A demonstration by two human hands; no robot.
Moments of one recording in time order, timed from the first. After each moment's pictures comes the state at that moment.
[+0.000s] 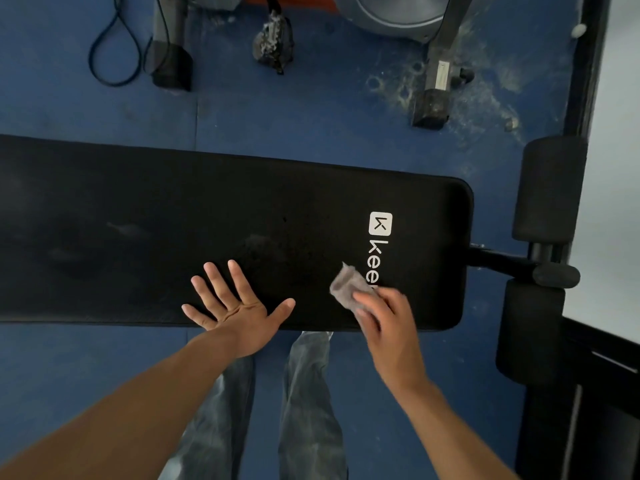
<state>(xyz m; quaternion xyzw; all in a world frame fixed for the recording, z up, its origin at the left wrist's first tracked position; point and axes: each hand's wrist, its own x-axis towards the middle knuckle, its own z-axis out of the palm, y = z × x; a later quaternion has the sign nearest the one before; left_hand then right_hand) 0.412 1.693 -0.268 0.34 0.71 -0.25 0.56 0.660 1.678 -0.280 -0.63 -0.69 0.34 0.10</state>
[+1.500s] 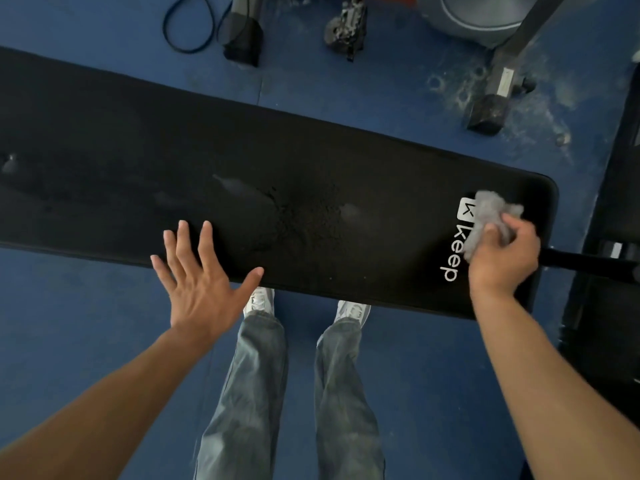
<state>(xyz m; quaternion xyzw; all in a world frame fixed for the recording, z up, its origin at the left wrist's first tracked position) 0.255 1.598 -0.294 0.45 0.85 -0.01 0.28 0.614 1.765 -0.286 -0.85 -0.45 0.19 0.22</state>
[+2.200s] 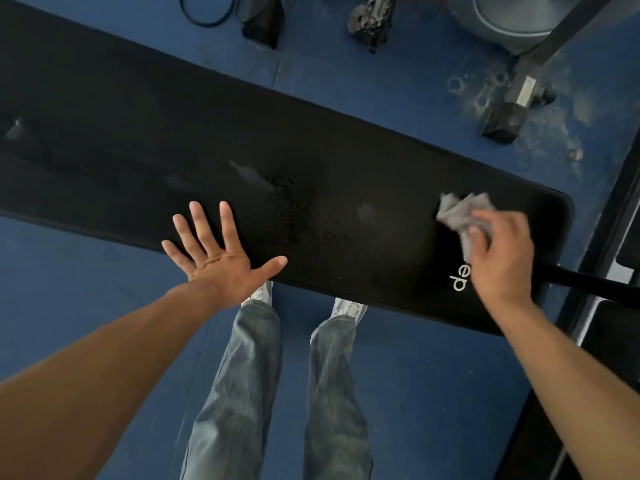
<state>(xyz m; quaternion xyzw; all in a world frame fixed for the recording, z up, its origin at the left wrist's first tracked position) 0.250 1.637 -0.283 0.34 0.79 -0.15 0.48 0.611 1.782 -0.276 -0.65 -0.73 0.20 0.04</state>
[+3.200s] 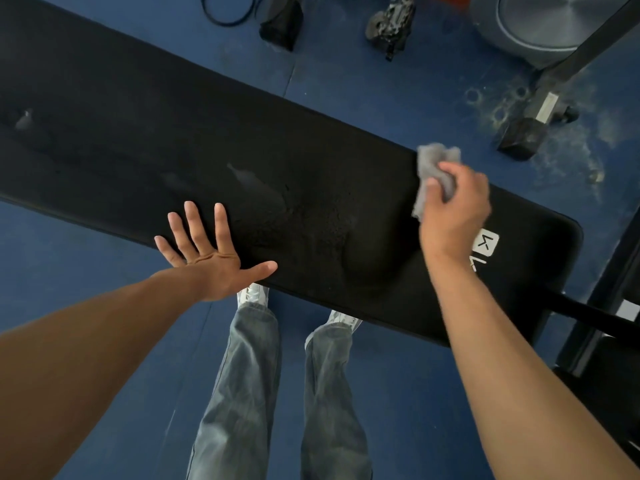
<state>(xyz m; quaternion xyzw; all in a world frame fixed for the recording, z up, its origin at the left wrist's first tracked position) 0.251 1.657 -0.270 0.30 0.77 -0.22 0.51 0.510 1.830 -0.291 -0.70 -0.65 0.23 0.18</state>
